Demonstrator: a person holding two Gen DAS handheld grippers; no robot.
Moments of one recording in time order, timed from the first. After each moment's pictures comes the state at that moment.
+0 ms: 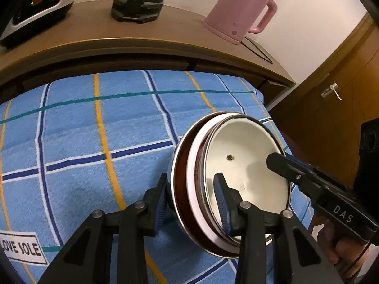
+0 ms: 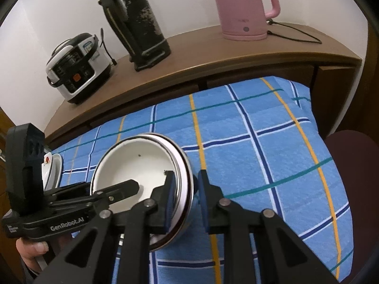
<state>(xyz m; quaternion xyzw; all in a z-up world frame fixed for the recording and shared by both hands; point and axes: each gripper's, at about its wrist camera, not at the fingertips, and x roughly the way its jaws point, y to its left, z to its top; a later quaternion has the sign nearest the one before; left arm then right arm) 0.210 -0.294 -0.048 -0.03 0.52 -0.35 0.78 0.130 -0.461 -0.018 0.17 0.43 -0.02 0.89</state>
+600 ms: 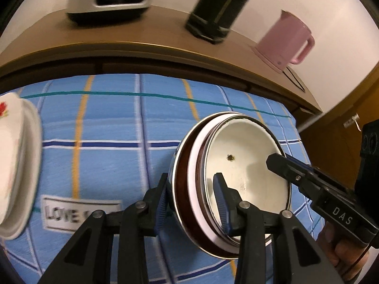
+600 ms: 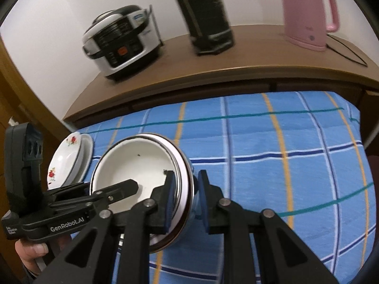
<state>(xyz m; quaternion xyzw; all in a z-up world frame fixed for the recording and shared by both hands) 0.208 -0.194 -0.034 -0.07 0.51 -0.24 0.82 0.169 -0.367 -0.014 0.14 0.44 0.09 0.88</state>
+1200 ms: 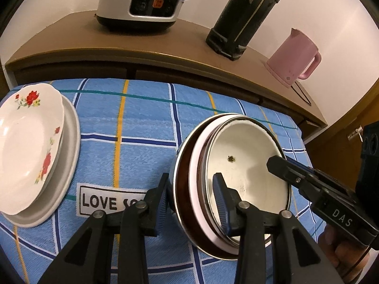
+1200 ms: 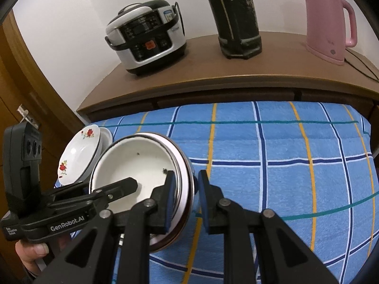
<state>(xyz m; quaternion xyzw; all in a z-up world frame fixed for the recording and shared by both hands) 0.196 -0.156 -0.024 -0.09 0.49 -0.21 0.84 0.167 -0.334 -0.003 0.12 0.43 0.12 0.89</state>
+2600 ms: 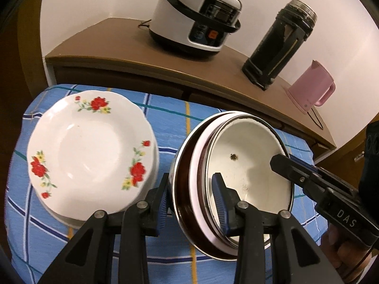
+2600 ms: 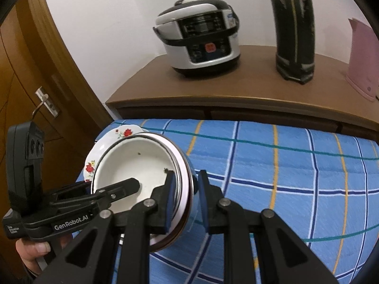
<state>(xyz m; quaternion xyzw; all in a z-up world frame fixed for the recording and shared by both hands) 0.189 -0.065 0.002 -0.12 0.47 -0.15 0.86 0.189 -0.240 0.027 0.08 0.41 0.18 0.89</state>
